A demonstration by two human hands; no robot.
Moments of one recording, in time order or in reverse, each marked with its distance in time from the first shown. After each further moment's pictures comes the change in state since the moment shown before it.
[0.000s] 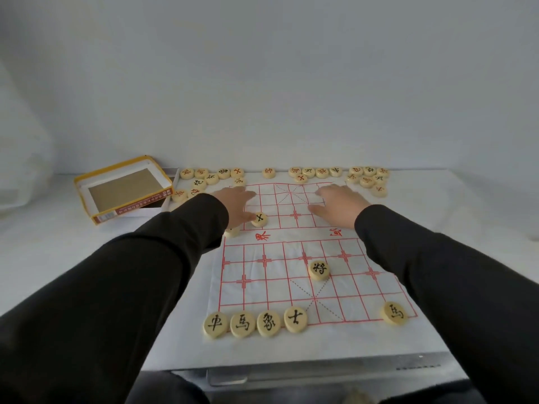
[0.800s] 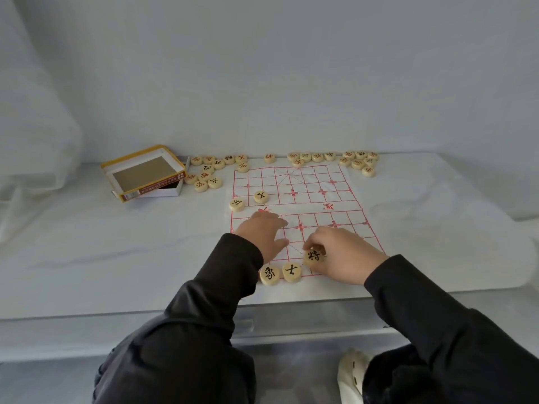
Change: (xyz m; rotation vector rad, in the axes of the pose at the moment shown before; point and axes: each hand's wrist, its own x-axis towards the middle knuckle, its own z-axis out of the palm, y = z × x) left_hand -0.108 0.073 0.041 -0.194 0.055 0.094; right_hand -0.155 -0.032 0.025 0.158 -0.076 -0.215
